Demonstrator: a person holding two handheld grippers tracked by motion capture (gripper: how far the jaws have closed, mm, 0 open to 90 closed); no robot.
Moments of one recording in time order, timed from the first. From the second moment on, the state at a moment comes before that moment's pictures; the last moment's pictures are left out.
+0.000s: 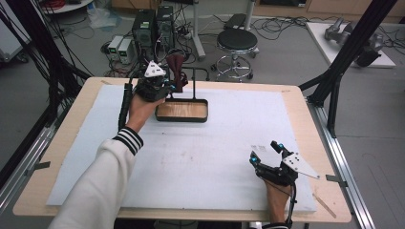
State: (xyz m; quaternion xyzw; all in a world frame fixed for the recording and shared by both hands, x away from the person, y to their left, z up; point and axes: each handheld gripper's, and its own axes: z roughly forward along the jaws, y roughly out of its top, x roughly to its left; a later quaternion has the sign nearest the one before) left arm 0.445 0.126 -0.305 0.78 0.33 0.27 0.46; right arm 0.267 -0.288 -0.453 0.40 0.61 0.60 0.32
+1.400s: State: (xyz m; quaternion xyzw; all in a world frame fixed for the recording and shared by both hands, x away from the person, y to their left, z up) left arm 0.456 0.126 -0.350 0.80 0.37 0.26 0.39; right arm 0.267 -0.288 -0.453 0.40 0.62 0.60 0.32
